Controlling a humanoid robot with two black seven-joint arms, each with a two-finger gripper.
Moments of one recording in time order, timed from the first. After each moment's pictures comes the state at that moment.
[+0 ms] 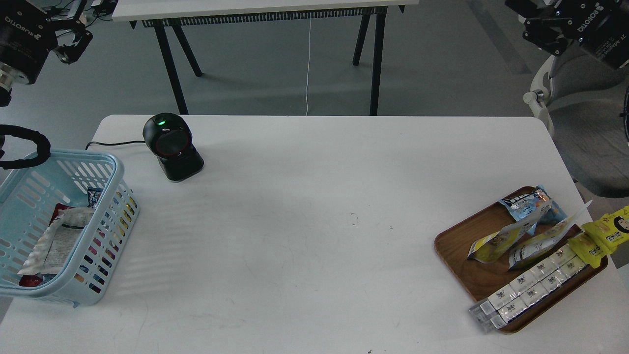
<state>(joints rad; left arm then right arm) -0.89 0.70 -0.63 -0.79 -0.13 -0.49 -0.38 1.14 -0.98 0.36 1.16 -0.54 0.49 0.49</state>
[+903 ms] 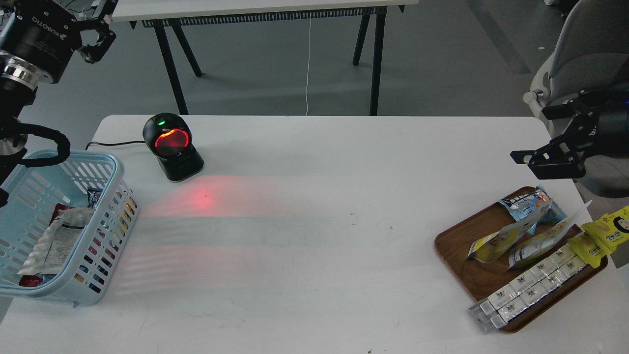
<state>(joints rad) -0.89 0.67 -0.63 -0.79 -0.13 -0.49 -0.38 1.36 -1.27 0.10 1.67 -2.13 0.49 0.49</state>
